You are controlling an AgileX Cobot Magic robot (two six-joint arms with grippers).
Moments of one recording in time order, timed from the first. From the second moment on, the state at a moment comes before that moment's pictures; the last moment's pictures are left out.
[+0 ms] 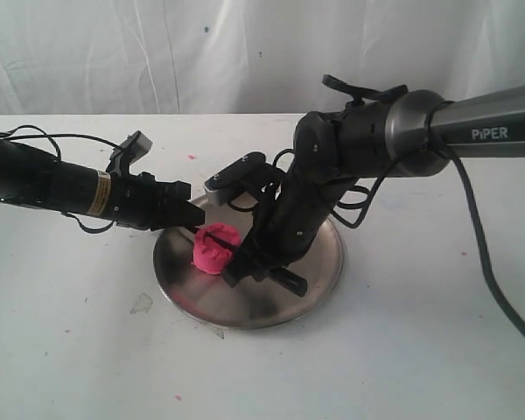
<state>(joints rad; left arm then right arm) -0.09 2.13 -1.24 1.63 -0.78 -1.88 0.61 1.98 -1.32 0.26 0.65 -0.39</state>
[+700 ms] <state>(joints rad) -0.09 2.14 -1.24 1.64 -0.79 -1.88 0.61 2.03 -1.33 0.26 0.67 -0.40</state>
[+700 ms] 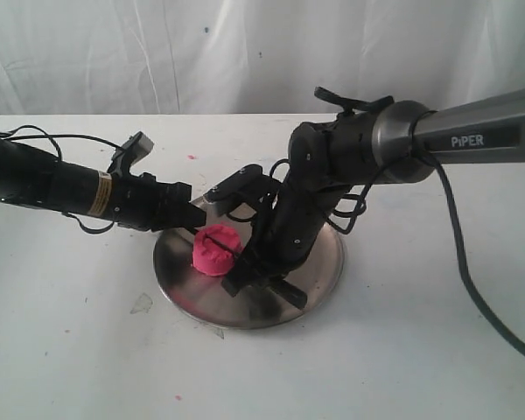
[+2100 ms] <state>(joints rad) -0.02 2.03 -1.27 1.66 -0.80 -1.90 0.61 2.04 -1.37 0.25 0.67 -0.41</state>
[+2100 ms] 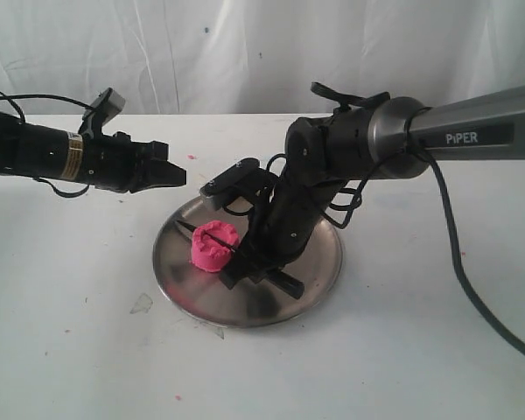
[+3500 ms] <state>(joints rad) -0.08 2.06 -1.19 1.67 -0.79 -1.85 0.61 2.02 -1.37 0.18 0.76 -0.36</state>
